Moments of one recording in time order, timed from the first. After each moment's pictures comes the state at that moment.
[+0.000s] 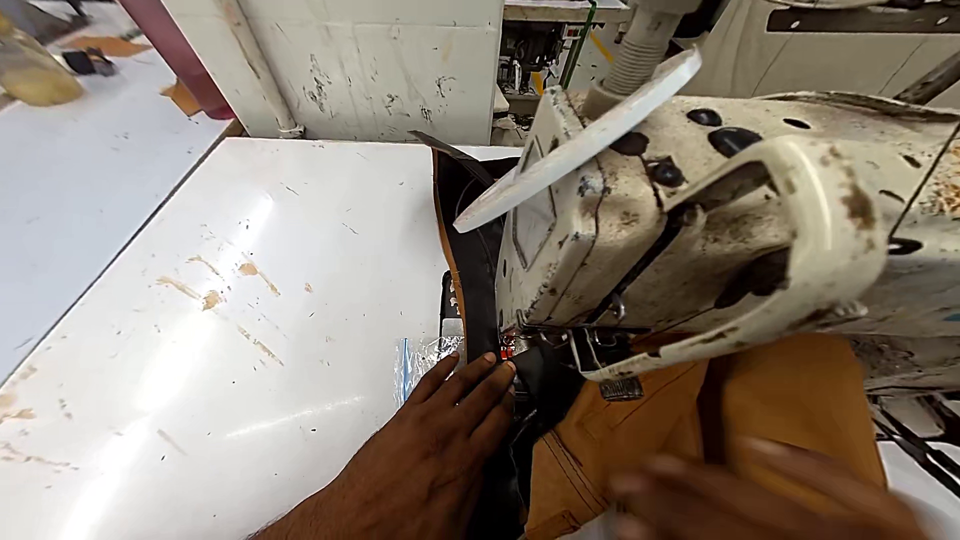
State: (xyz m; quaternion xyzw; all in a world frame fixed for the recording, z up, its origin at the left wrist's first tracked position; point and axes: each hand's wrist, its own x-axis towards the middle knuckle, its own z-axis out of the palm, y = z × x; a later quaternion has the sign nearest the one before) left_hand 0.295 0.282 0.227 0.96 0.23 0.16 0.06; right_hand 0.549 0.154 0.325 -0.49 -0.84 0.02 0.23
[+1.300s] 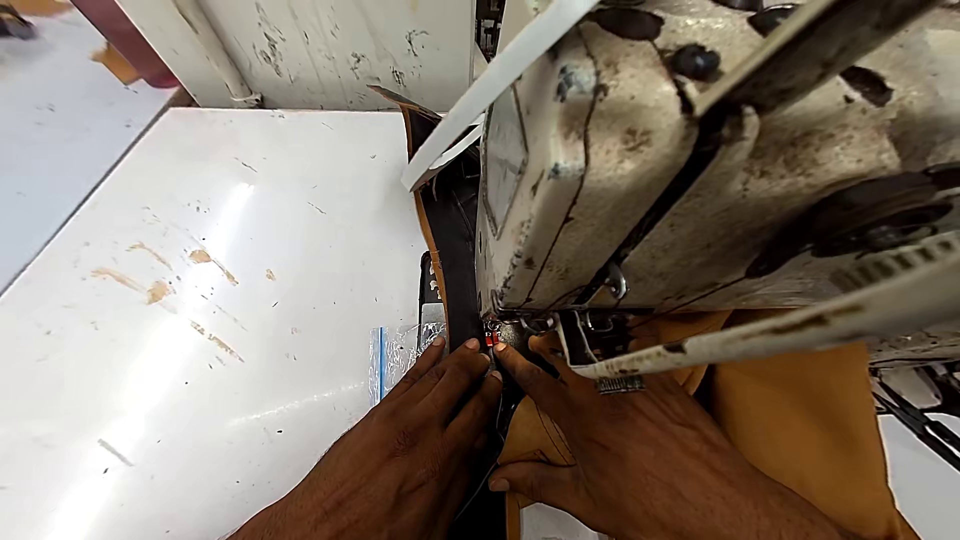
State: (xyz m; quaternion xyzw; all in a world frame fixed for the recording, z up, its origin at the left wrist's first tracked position) left_hand 0.292 0.281 0.225 0.95 0.24 0.19 0.10; right_hand 0.527 0.233 0.252 -0.54 -0.84 -0.07 0.06
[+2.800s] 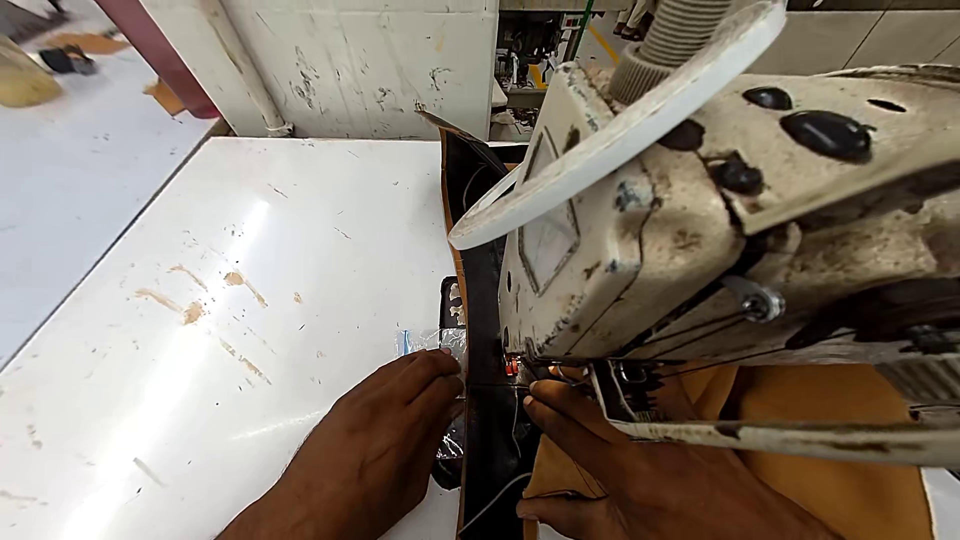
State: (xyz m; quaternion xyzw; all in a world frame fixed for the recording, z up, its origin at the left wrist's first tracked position) left_hand 0.268 0.311 0.227 0.91 0.31 0.25 0.07; right_hand 0.543 0.239 0.238 -0.45 -0.87 -0.09 0.16
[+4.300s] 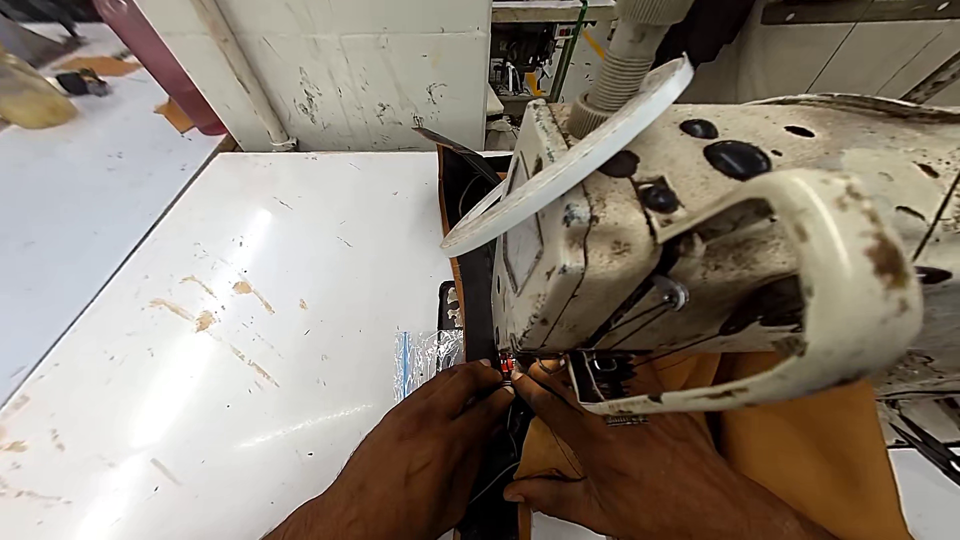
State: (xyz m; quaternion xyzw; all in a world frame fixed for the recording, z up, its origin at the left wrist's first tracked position) left_hand 0.296 0.297 0.223 0.91 0.26 0.27 0.15; right_hand 0.535 0.242 0.236 -0.49 -0.85 -0.11 0.15
